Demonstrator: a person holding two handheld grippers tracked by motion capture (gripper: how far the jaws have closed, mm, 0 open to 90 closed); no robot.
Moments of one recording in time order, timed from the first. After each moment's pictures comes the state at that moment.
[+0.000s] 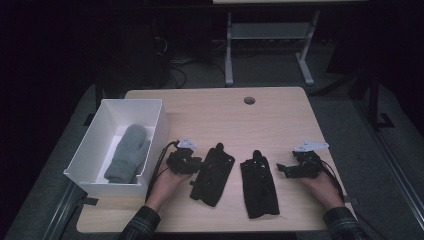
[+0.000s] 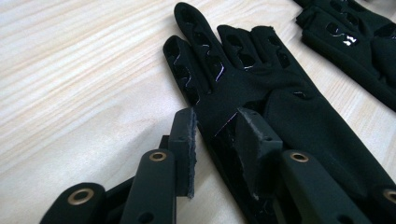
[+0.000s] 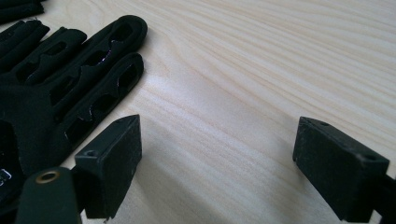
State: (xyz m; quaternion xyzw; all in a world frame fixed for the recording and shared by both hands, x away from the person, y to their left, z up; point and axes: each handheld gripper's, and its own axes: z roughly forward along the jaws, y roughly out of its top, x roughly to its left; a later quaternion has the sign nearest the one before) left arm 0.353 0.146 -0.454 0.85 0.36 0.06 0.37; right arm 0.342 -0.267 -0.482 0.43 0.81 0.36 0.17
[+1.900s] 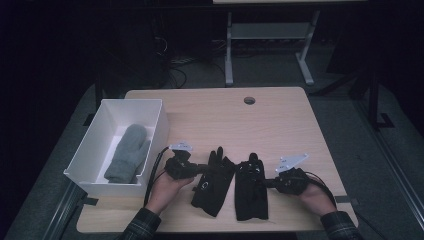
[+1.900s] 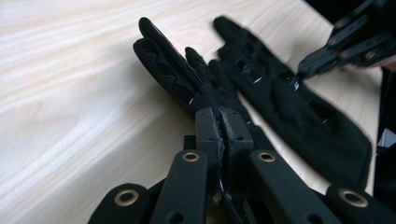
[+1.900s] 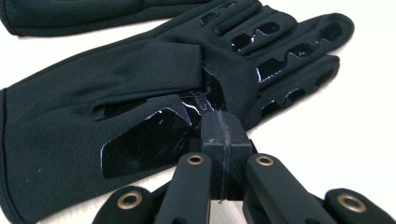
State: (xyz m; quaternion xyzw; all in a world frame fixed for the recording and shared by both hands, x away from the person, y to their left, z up) left arm 0.330 0.149 -0.437 0.82 0.37 -0.03 0.44; right arm 0.296 -0.211 -0.463 0.27 0.89 0.36 0.05
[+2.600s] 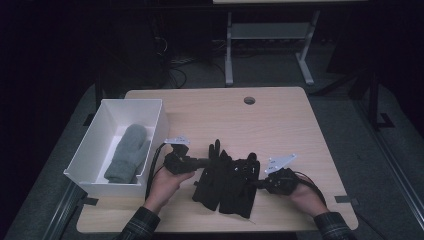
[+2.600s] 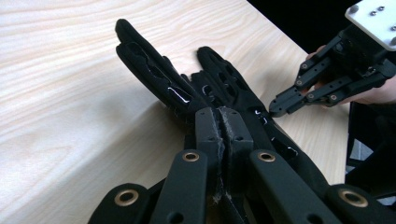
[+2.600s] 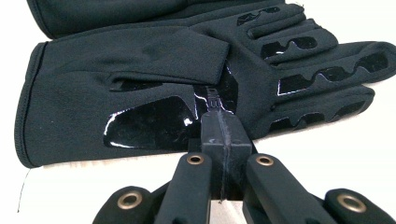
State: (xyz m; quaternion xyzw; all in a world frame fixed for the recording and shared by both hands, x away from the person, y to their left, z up) left arm 0.336 0.152 -0.425 0.80 0.37 -0.05 0.48; right arm 0.297 -0.184 -0.464 0.25 0.90 0.36 0.04
